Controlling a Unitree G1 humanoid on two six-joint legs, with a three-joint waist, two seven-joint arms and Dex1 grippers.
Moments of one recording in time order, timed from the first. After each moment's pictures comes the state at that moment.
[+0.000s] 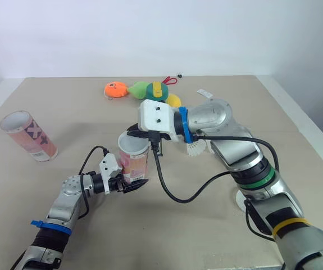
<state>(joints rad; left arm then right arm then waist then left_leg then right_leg) -0.24 0.42 -0.12 0.17 -0.28 0.01 -1.03 -0.96 -0.38 0.43 -0.15 0.01 0.49 1.06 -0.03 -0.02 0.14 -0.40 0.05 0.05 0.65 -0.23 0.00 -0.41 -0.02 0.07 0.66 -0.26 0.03</state>
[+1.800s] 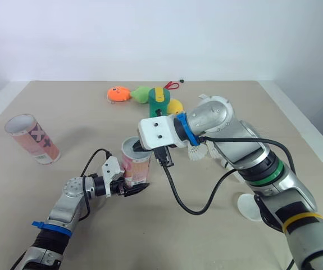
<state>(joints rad) -0.24 0.42 -0.15 0.17 -0.28 0.02 -1.03 -1.02 -0.48 0.52 -0.16 -0.01 0.47 1.26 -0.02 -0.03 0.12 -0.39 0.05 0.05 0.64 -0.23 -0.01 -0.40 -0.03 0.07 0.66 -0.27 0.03</state>
